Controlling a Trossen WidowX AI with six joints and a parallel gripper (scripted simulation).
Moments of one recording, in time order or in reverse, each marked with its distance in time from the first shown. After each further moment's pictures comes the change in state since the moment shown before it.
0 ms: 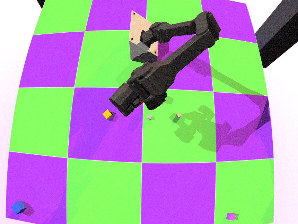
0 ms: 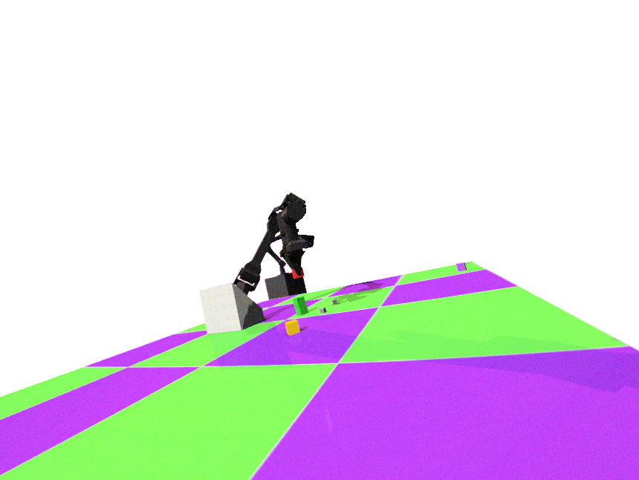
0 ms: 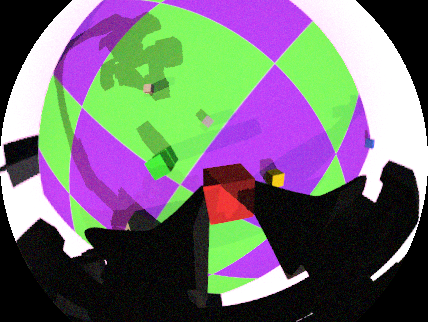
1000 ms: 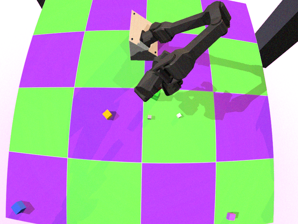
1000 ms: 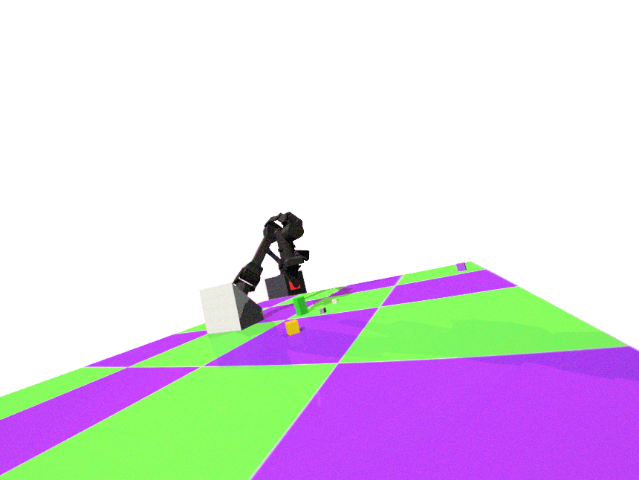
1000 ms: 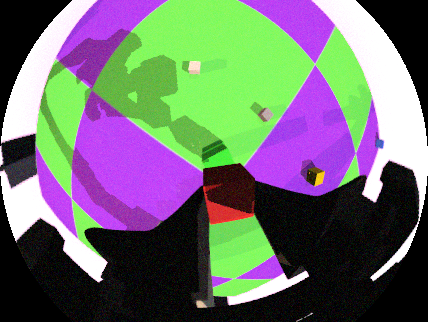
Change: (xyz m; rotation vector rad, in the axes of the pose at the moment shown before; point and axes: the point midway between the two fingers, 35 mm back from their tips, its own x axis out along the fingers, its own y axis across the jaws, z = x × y) arm 0.039 0.087 -0.002 0.002 0.000 0.007
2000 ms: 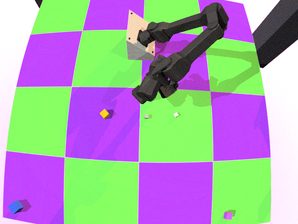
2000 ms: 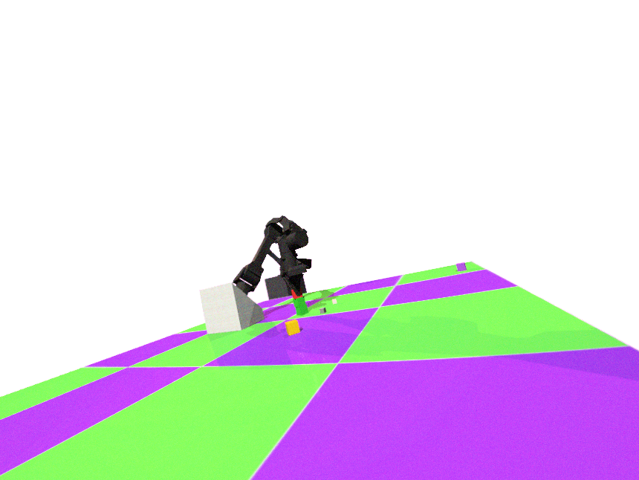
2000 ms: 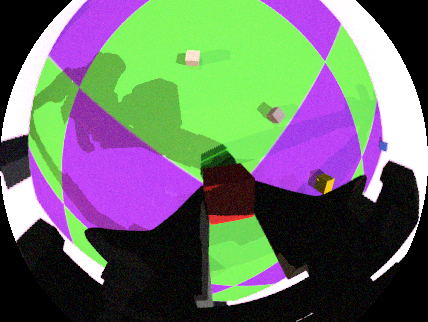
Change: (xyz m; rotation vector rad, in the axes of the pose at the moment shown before) arm 0.032 0.000 0.002 -0.006 -0.004 -0.007
